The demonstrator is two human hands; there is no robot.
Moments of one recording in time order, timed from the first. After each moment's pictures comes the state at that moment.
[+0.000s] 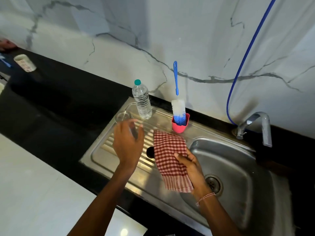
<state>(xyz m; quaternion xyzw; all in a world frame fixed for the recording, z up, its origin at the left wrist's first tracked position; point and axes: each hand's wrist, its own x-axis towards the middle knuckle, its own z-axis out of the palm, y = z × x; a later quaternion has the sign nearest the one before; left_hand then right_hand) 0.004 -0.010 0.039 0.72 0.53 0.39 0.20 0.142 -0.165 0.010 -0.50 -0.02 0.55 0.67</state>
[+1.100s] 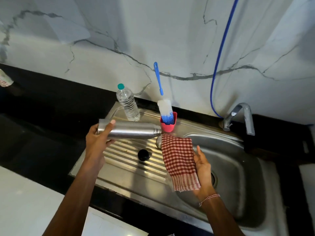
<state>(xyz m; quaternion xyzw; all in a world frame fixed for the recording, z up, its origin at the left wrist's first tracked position) -0.031 0.039 0.071 0.45 0.53 0.34 0.63 0.159 -0.199 0.034 -0.42 0.17 0.49 0.75</state>
